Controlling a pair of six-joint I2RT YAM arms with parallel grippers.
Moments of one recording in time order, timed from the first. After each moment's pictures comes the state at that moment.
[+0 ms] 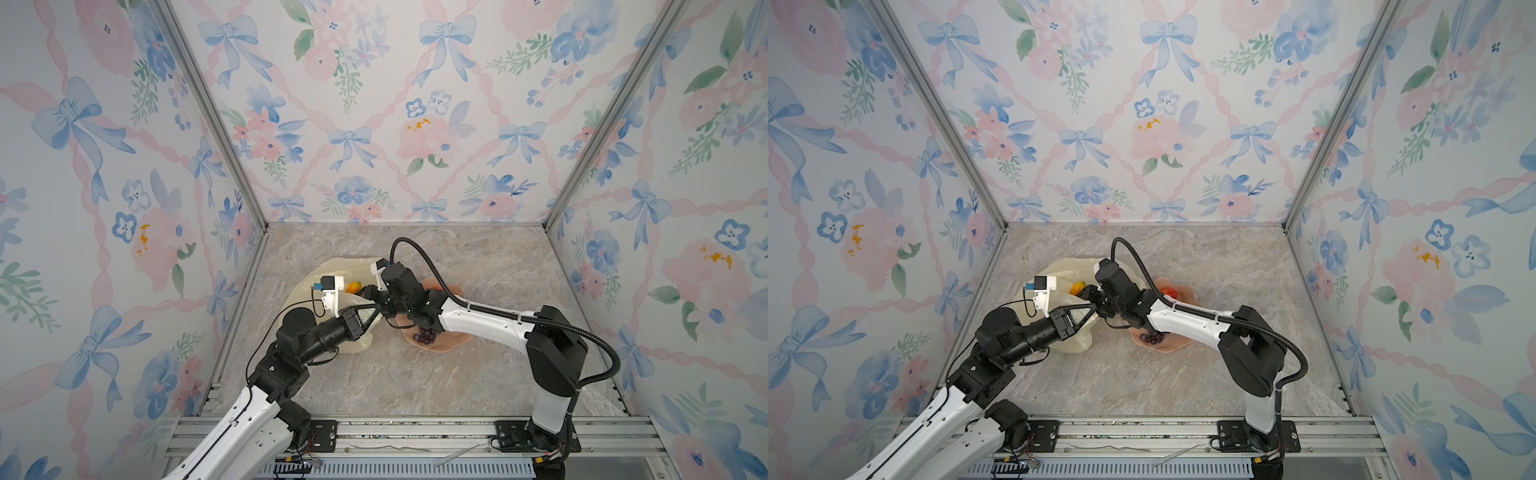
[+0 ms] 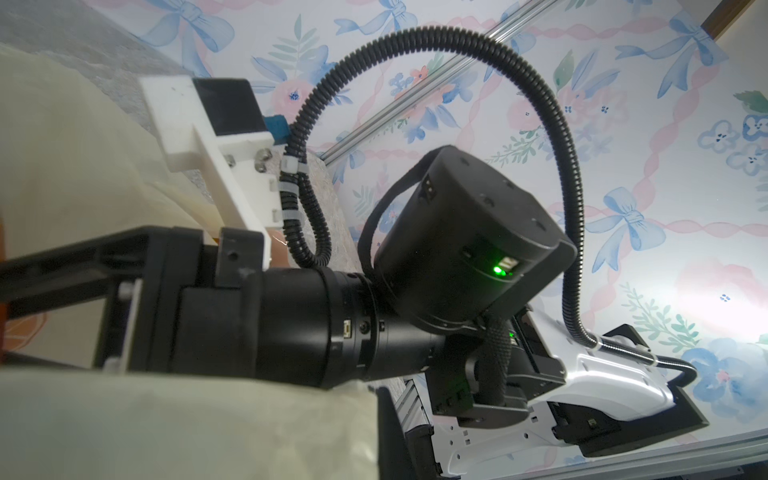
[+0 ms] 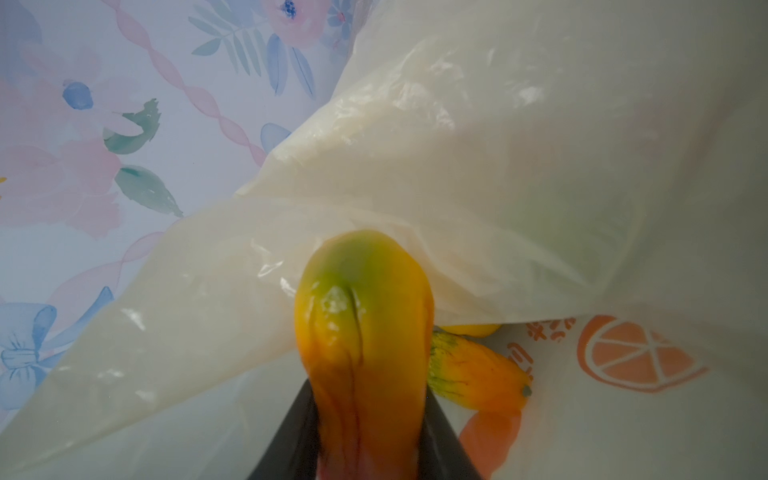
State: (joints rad) left arm -0.53 0.64 0.55 0.00 0.40 -0.97; right arm 0.97 1.86 1.38 -0.02 -0.21 1.04
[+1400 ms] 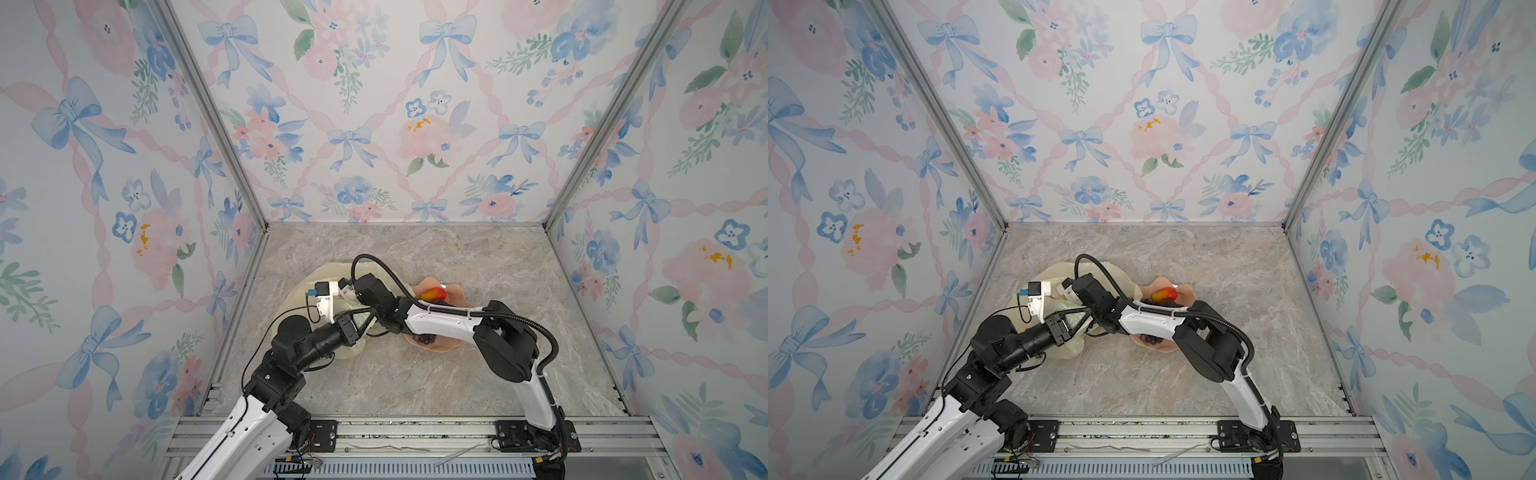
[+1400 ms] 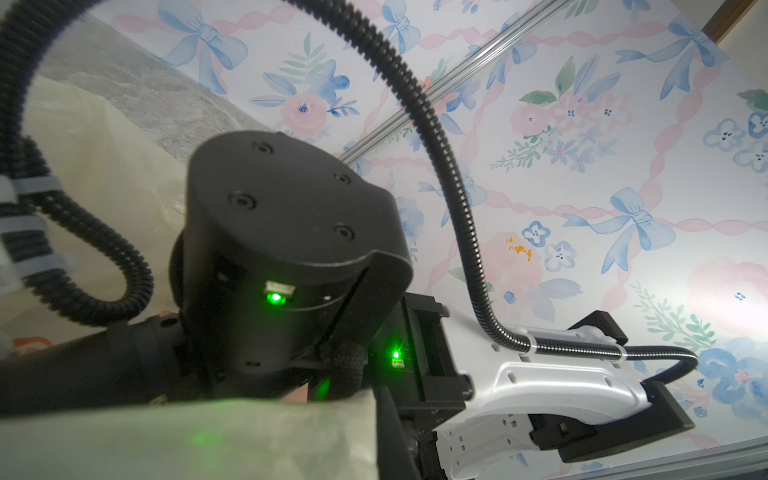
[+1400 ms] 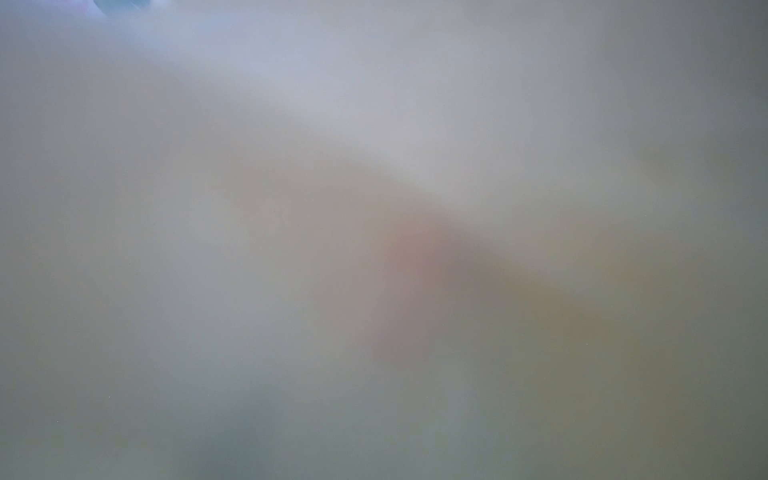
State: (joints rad) left arm -0.52 0.56 0.50 -0.03 0.38 -0.94; right arm 1.01 2.16 1.57 0.10 -0.57 1.01
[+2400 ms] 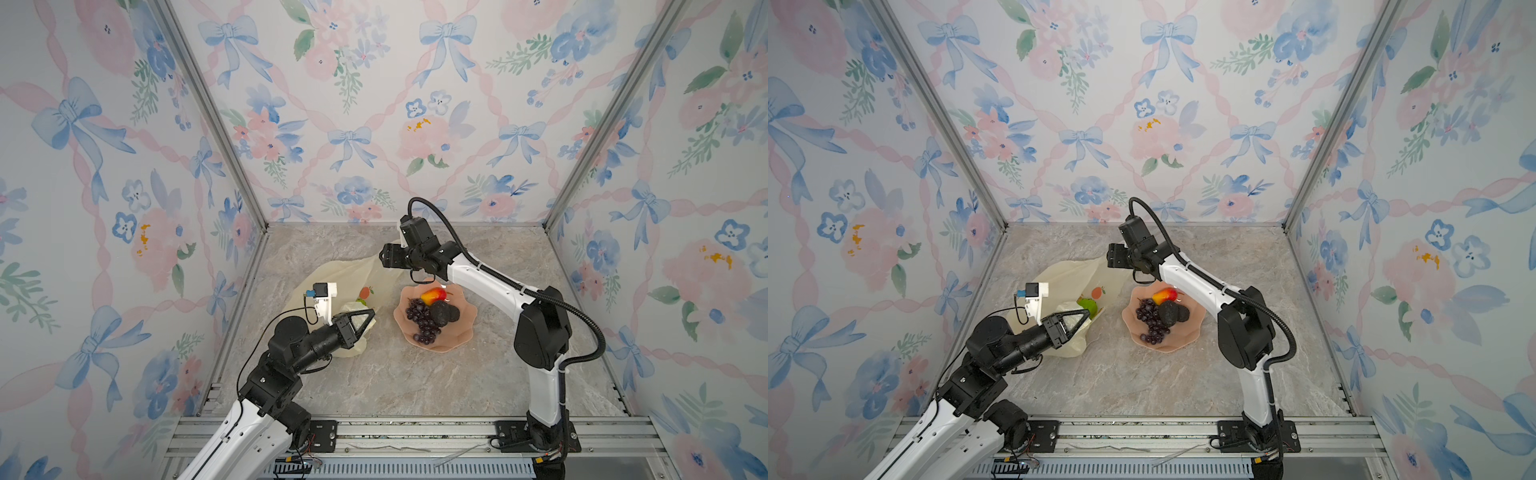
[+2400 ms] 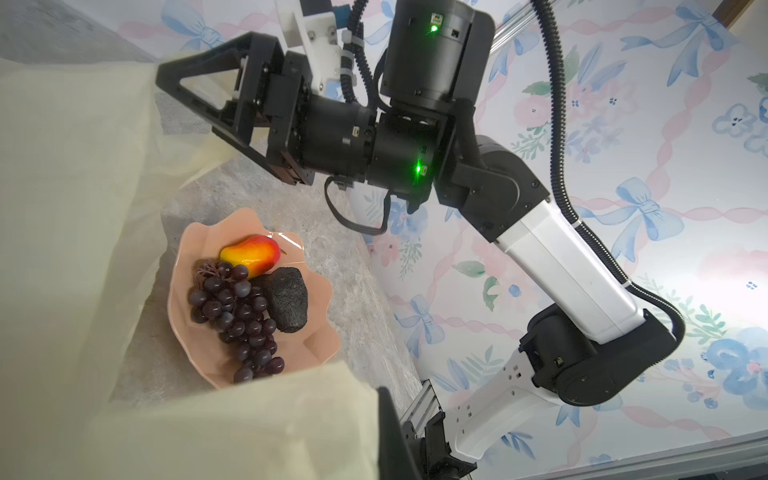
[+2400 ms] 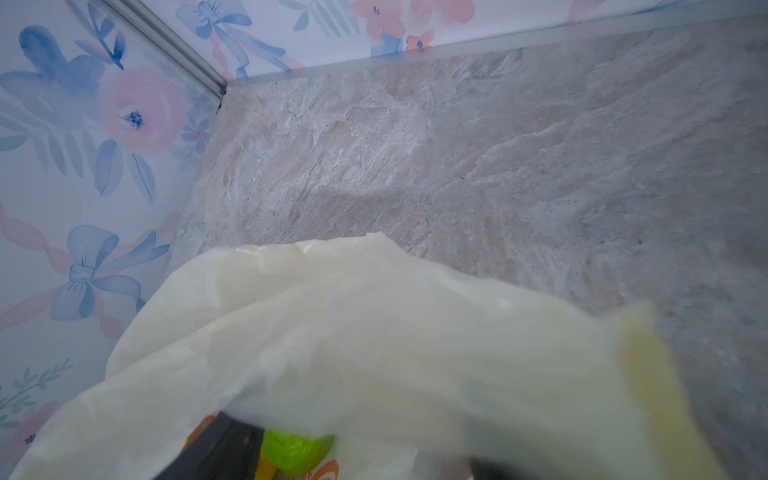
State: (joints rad) left arm -0.52 0.54 0.53 -0.10 0.38 -0.91; right arm 0.68 2.03 1.84 -0.49 -0.01 0.57
